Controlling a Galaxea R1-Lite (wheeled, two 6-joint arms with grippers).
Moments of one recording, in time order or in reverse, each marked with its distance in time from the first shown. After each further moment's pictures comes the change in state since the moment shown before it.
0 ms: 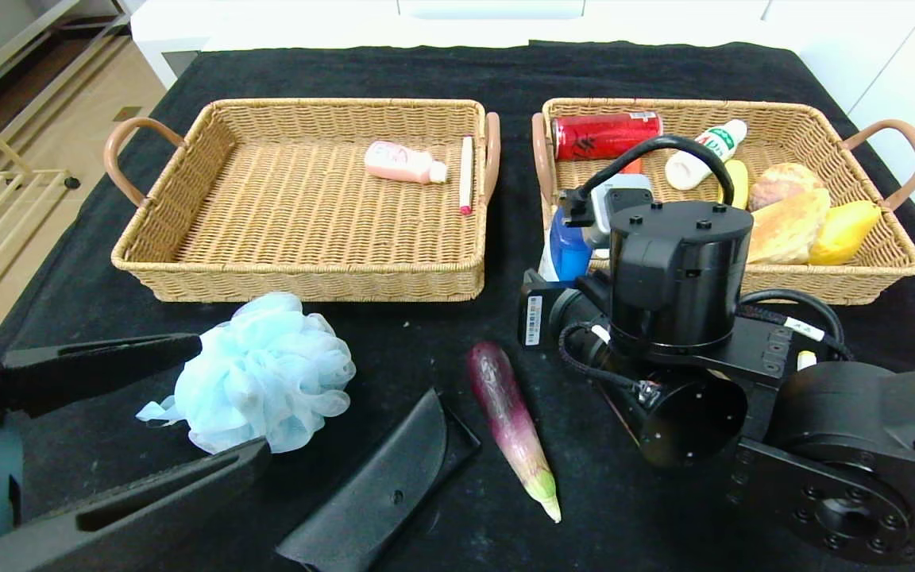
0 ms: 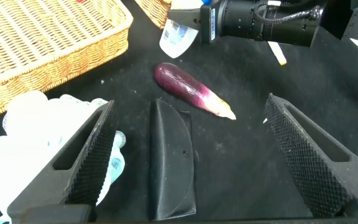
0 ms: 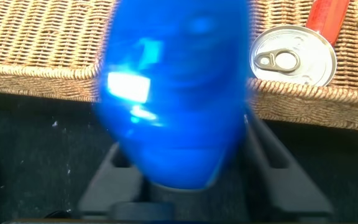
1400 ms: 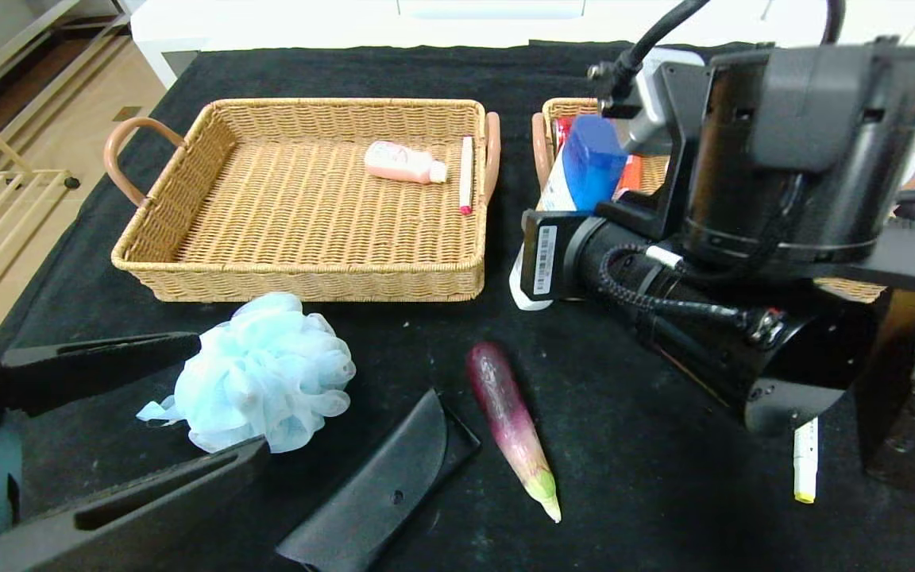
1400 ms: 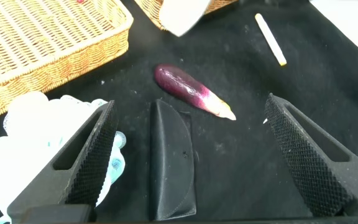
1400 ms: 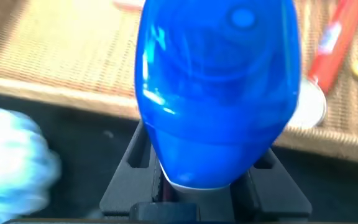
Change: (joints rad) left arm 0.001 0.000 -0.001 0.000 0.000 0.000; right arm 0.054 -0.115 -0.135 0.177 0.064 -0.017
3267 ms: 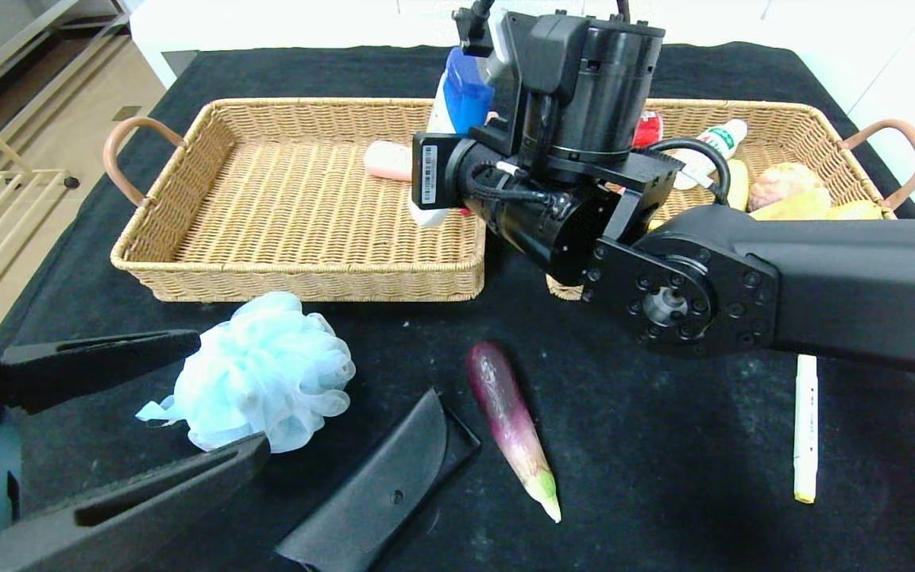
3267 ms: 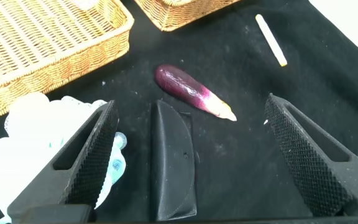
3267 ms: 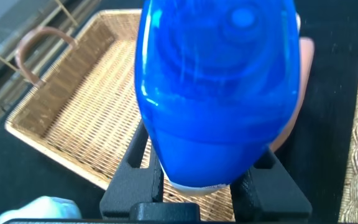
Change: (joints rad) left arm 0.002 0.002 -0.003 -0.001 0.000 0.001; right arm -0.085 0.391 -0.616 0.020 0.310 -0.080
